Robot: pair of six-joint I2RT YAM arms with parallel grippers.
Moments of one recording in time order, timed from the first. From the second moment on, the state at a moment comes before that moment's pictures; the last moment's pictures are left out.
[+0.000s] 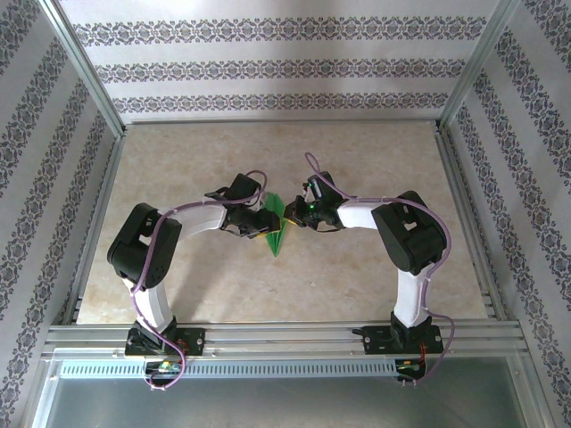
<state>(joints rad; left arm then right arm) -0.49 1.82 1.06 -0.33 0.45 -0.67 0.49 1.94 1.01 0.09 -0.51 0.94</state>
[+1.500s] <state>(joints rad) -0.56 1.90 1.22 -0.52 0.20 -0.63 0.49 1.94 1.01 0.09 -0.52 0.95</state>
